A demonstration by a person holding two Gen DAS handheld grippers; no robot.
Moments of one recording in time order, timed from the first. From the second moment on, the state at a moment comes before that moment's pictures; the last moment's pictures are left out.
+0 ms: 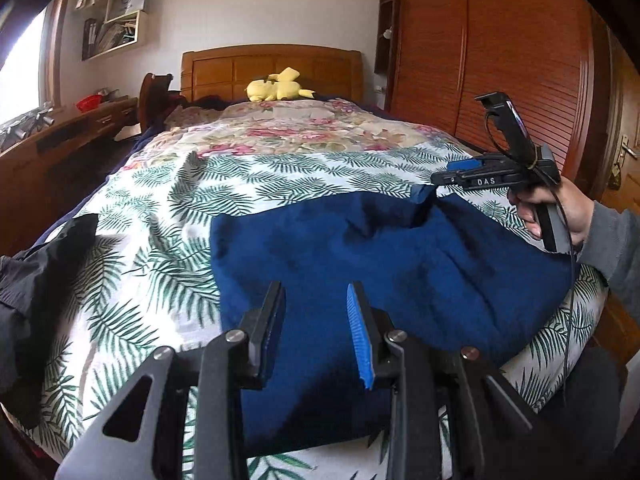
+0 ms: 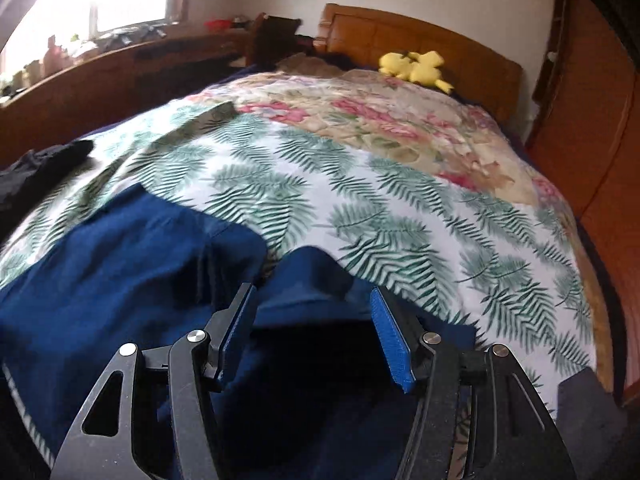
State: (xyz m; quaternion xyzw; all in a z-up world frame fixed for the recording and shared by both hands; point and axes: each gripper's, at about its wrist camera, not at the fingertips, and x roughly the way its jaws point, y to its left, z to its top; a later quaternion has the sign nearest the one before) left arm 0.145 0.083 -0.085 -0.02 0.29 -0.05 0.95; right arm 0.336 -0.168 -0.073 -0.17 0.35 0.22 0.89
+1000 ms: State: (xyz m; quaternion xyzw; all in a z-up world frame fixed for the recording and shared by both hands) left arm 0.162 0.052 -0.093 0.00 0.31 -0.08 0.95; right arm 0.388 -0.135 -0.062 -0.20 0.32 0.17 0.91
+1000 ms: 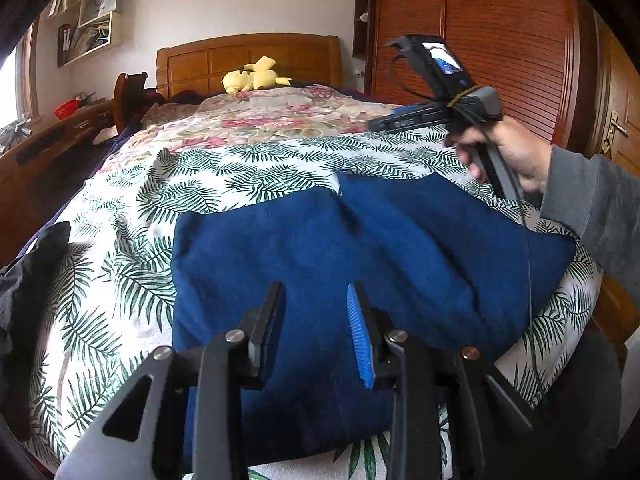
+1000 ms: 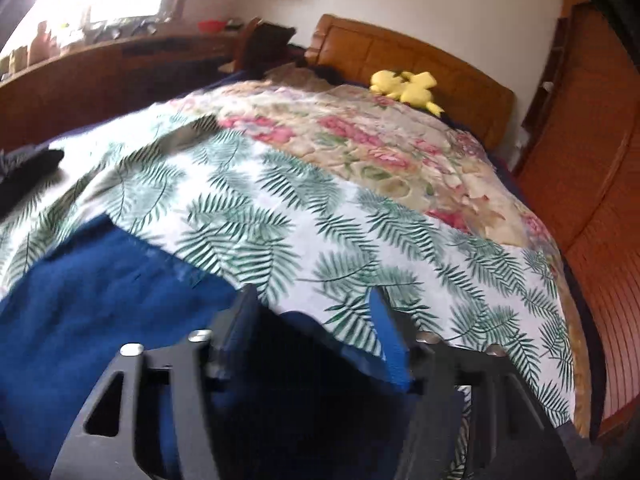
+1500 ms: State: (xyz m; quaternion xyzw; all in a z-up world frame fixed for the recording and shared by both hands) left arm 0.159 0.044 -0.092 0.00 0.31 -0.08 0.95; right arm 0.411 -0.304 -0.130 -0.09 0.47 0.05 0.88
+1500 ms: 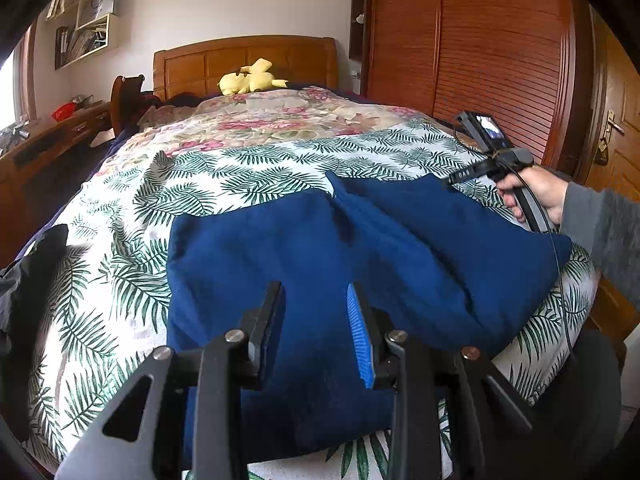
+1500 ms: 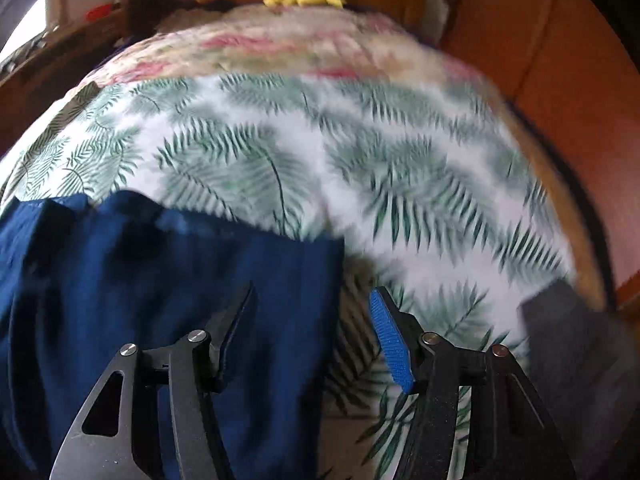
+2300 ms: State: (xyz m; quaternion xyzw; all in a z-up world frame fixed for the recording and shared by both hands) left arm 0.150 -0.013 -0.089 0.01 0.33 -0.07 0.94; right arm 0.322 -0.335 -0.082 -0.10 0.39 0.09 0.91
